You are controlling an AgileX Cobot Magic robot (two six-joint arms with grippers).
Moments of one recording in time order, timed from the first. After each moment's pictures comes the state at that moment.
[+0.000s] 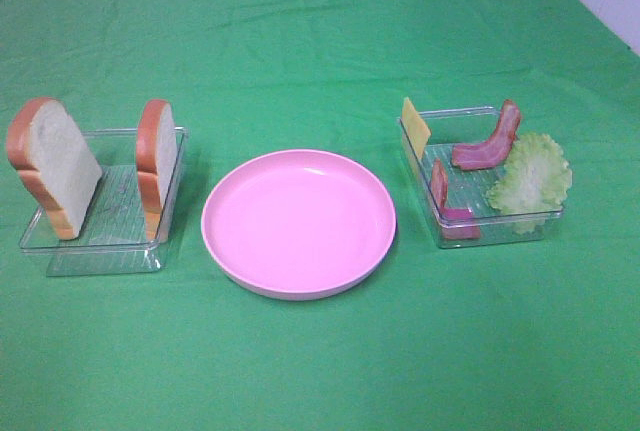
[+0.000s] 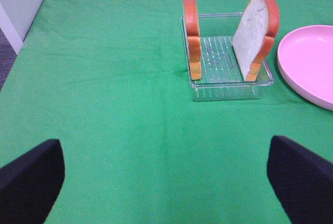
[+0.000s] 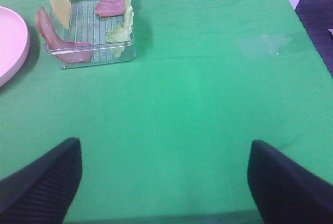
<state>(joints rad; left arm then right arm) -0.01 -0.01 -0.52 0.01 1.08 -0.03 0.01 0.00 -0.46 -0.10 1.11 0.09</state>
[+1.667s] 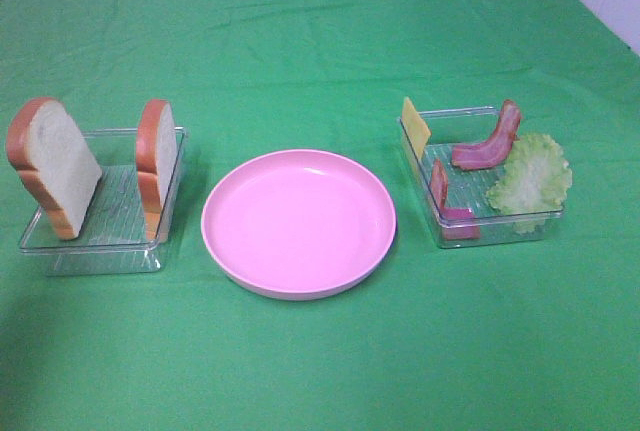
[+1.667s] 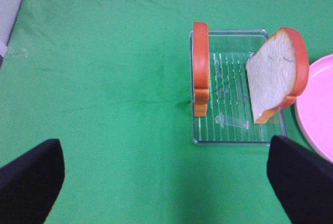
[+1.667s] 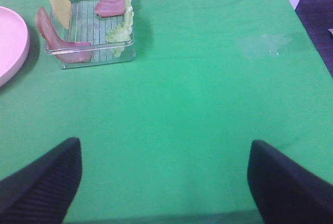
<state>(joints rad) -0.01 0.95 -0.95 0.01 0.85 -0.10 0.01 0.00 -0.46 -0.10 1.11 0.09</state>
